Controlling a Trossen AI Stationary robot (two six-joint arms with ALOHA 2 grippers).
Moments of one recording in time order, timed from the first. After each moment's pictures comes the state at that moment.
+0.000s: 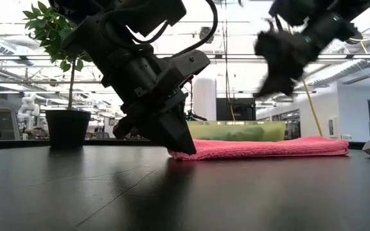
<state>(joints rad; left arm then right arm) -0.29 1.98 1.10 -0.07 -0.23 -0.91 -0.06 1.17 0.59 -0.20 0.03 0.40</state>
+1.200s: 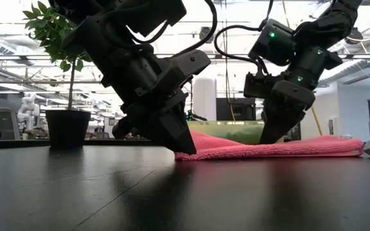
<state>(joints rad) -0.29 1.98 1.10 -0.07 -0.24 -0.93 -0.04 1.54 0.60 -0.13 -0.03 0.27</state>
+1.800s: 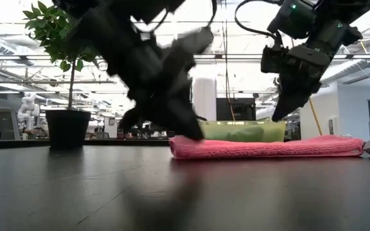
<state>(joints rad) -0.28 1.94 1.09 0.01 -0.21 -0.90 -0.04 1.22 0.58 -0.31 -0.02 0.37</state>
